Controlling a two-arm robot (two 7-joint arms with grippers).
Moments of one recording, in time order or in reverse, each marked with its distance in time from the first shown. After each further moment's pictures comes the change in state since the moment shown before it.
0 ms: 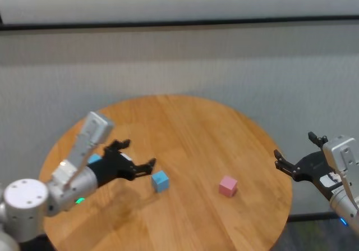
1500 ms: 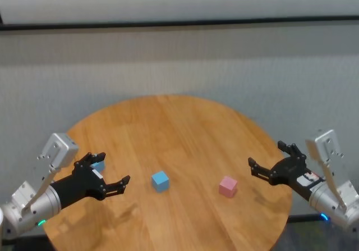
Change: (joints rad) left arm 0.129 0.165 -0.041 -0.143 -0.050 -0.085 -0.063; right arm 0.092 -0.092 0.008 0.126 0.111 0.061 0.233
